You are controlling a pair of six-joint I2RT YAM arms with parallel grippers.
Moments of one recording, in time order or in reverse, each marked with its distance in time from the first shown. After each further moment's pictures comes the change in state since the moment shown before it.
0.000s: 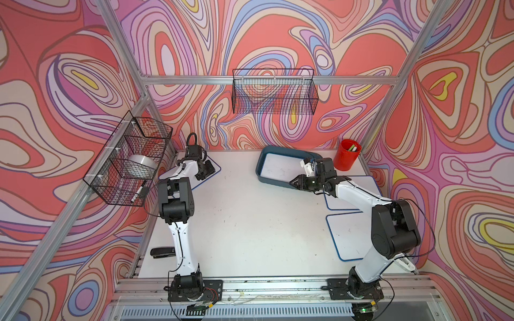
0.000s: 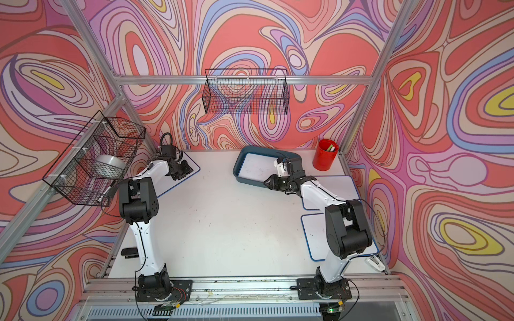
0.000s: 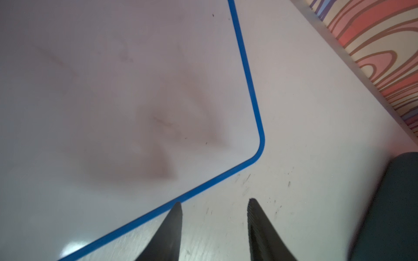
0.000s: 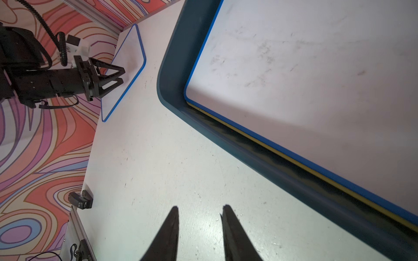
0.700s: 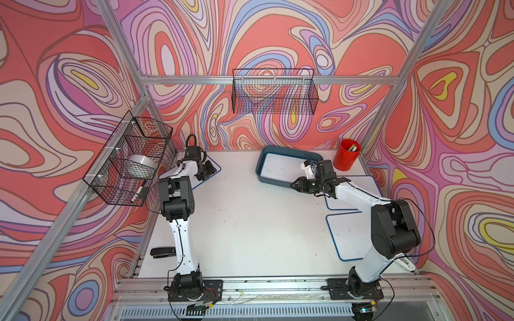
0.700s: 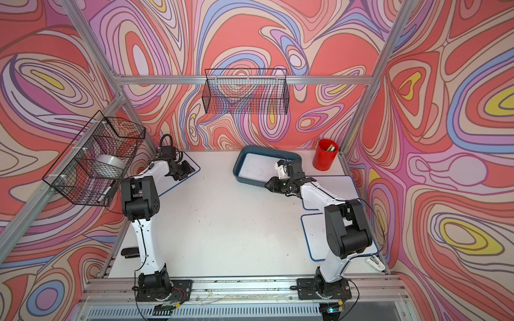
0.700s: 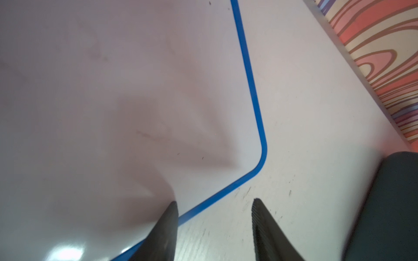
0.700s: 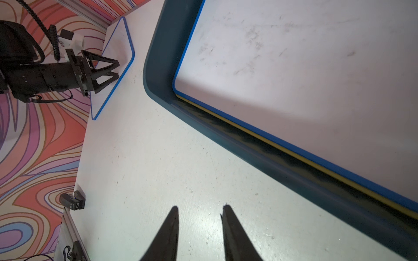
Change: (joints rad) left arm 0.016 0.038 0.016 0.017 0.076 -0.002; right arm 0.000 0.000 -0.023 -0.011 0.026 -0.005
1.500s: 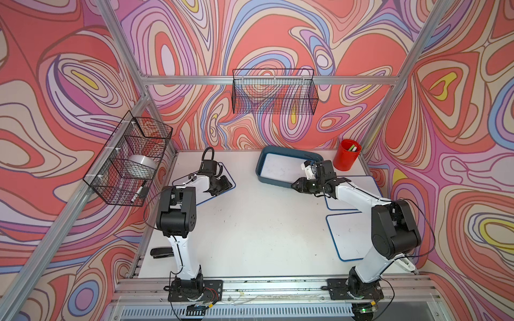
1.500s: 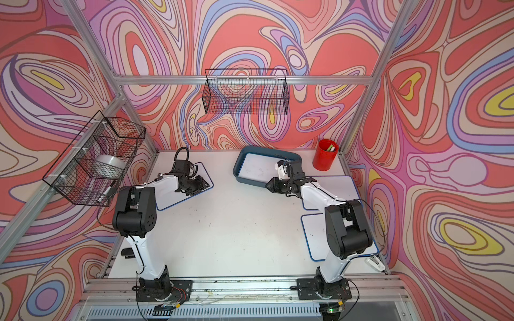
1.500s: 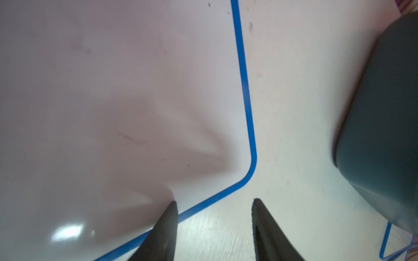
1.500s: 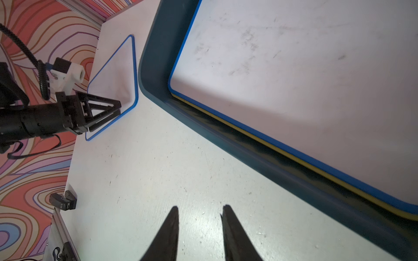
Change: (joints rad) left arm -0.204 -0.354 -0.563 0.169 0.024 -0.037; right arm 0.000 -0.003 -0.002 -0.004 0.021 -0.025
